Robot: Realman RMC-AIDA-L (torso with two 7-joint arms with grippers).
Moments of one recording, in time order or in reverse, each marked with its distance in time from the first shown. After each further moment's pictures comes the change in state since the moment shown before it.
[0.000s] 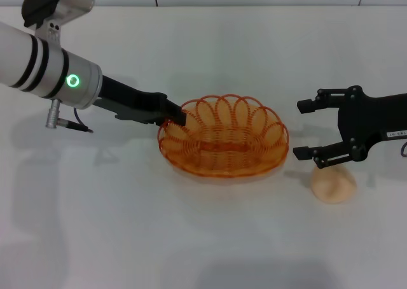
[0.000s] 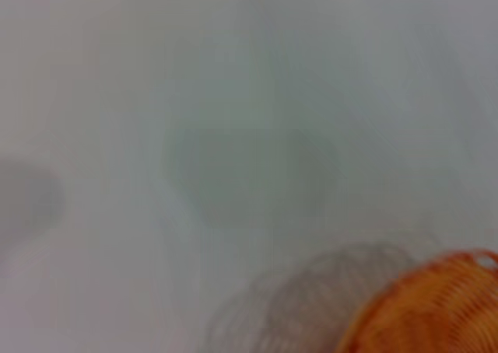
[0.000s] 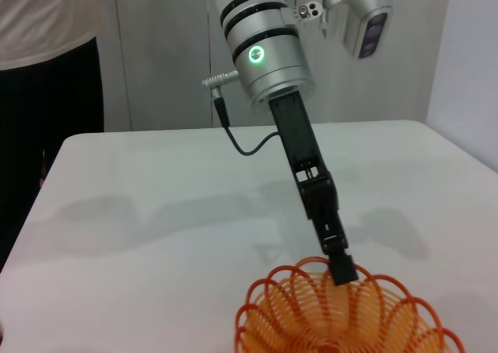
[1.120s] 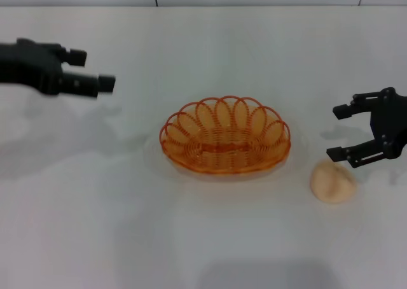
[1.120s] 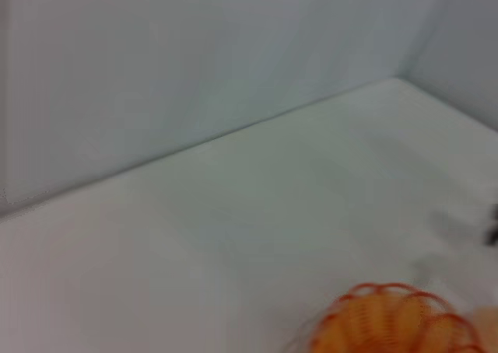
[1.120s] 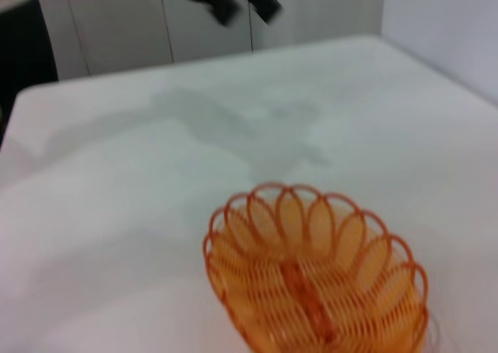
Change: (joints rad) left arm 0.399 0.087 -0.014 0.681 -0.384 0.322 0.466; right arm -0.028 -0.026 -0.001 -0.194 -0.151 -0.048 0.287
